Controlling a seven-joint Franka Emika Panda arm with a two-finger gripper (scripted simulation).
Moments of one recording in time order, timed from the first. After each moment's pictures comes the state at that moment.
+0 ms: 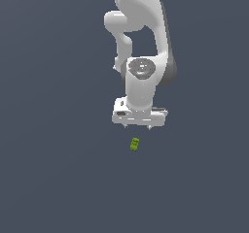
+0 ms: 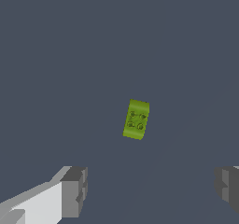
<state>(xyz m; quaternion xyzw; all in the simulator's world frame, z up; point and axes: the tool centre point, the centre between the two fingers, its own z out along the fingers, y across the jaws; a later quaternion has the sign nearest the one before) 0.026 0.055 0.137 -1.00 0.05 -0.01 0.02</state>
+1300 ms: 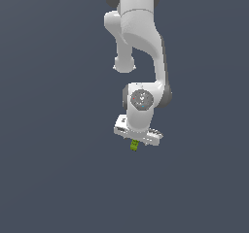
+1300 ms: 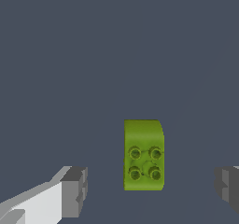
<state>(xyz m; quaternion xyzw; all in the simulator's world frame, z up) 0.049 0.052 0.048 -0.99 0.16 0.00 0.00</state>
